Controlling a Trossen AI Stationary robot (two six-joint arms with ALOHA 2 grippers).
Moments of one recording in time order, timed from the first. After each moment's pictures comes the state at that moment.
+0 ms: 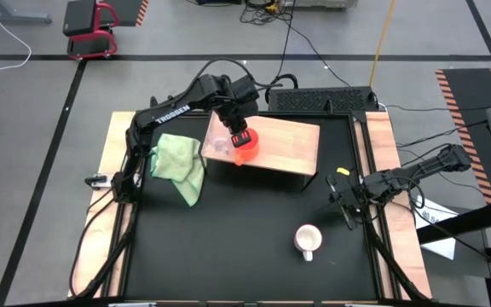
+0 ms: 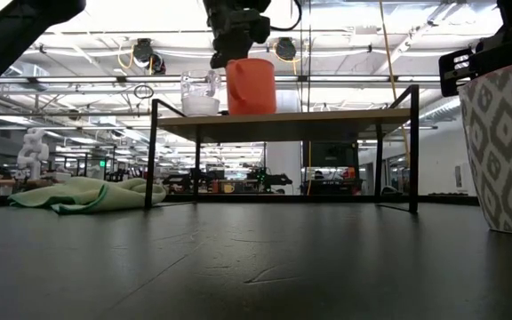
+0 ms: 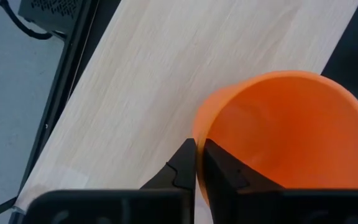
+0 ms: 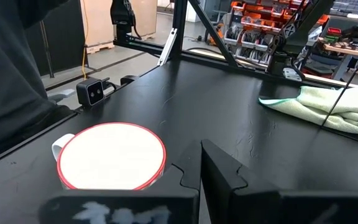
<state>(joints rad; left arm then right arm) 0.38 2.09 2.35 -1.46 0.06 0.05 0.35 0.33 0.09 0.06 -0.03 -0.09</state>
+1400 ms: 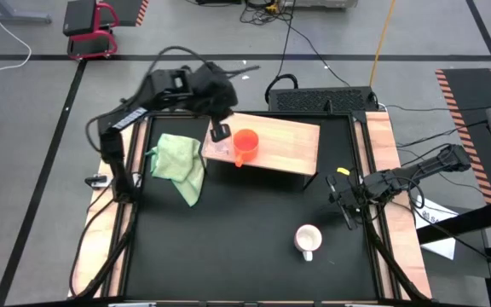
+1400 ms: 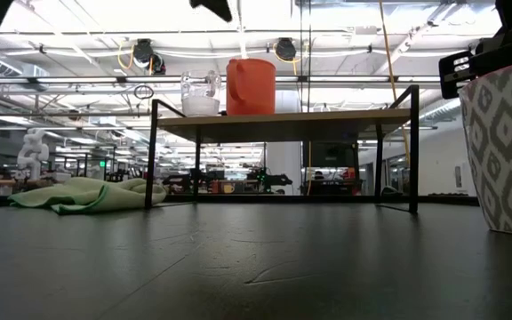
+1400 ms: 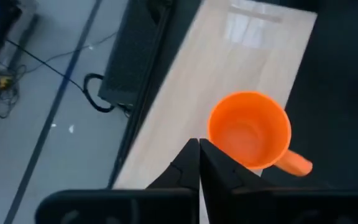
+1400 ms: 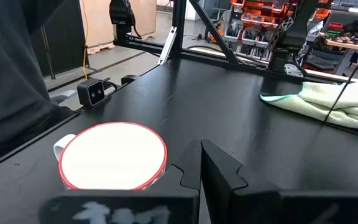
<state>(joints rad) 0.31 1.83 2.36 -1.40 -0.11 0.16 0.35 0.33 0.09 0.05 -0.03 -0.07</state>
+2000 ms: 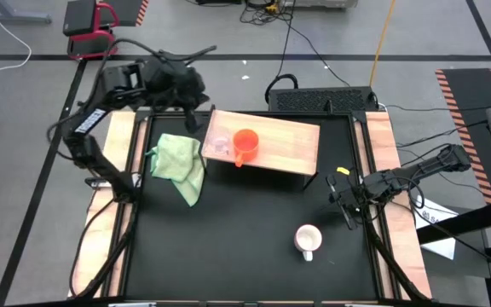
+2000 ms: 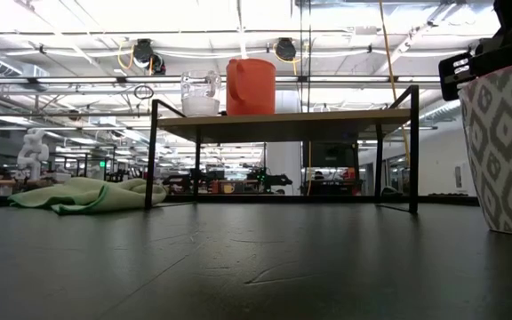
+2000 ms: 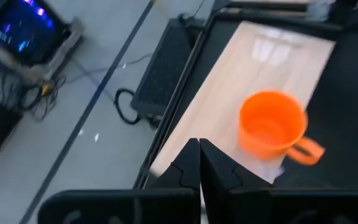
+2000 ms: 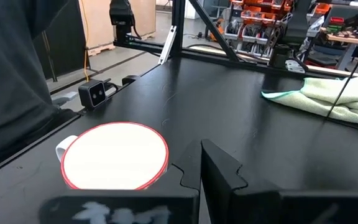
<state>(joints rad) 0.36 1.58 2.21 -1.34 -0.17 0.15 0.35 0.33 0.09 0.05 -0.03 -0.05</state>
